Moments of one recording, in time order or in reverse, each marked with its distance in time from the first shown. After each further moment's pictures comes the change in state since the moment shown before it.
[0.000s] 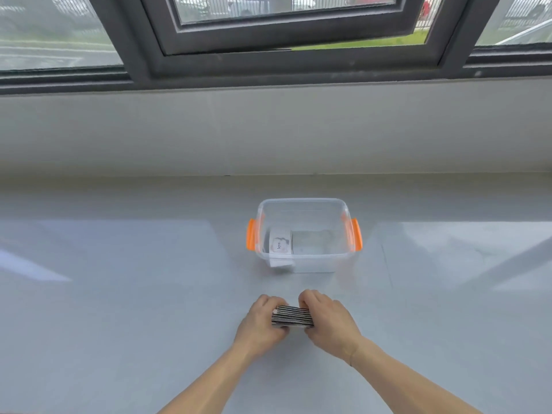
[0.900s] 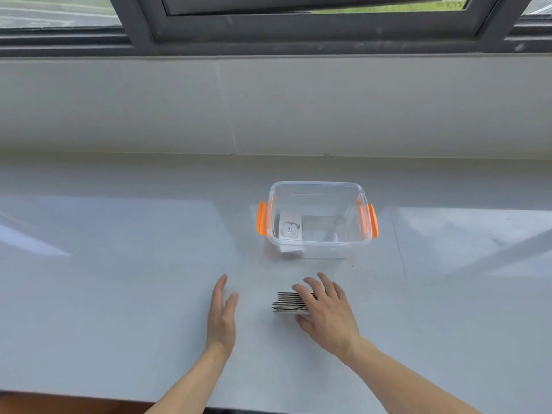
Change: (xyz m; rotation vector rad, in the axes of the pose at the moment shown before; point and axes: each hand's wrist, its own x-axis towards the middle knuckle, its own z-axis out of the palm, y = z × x) left_hand -0.023 -0.075 -0.020 -0.753 0.374 -0.219; right_hand 0.003 -0.020 0.030 -0.249 0.085 -0.013
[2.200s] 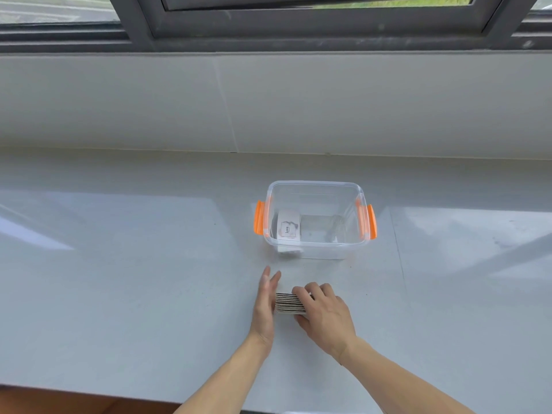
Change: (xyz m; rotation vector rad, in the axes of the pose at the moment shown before) left_hand -0.014 0.028 0.085 -0.338 -0.177 -0.195; right_hand 0.001 0.004 -0.002 0.071 -0.083 0.040
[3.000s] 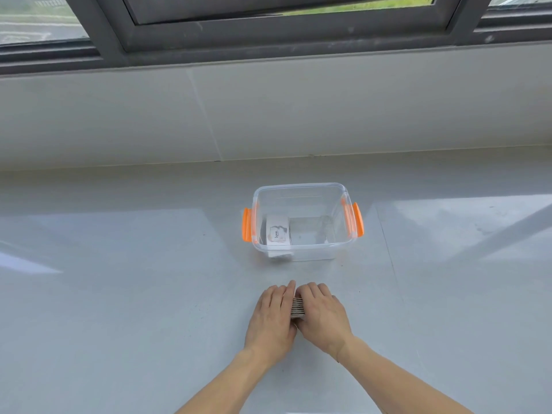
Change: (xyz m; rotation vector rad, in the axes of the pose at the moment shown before) left_hand 0.000 -0.011 -0.006 1.596 -0.259 0.594; right_hand 0.001 0.003 0.002 0.160 0.086 0.097
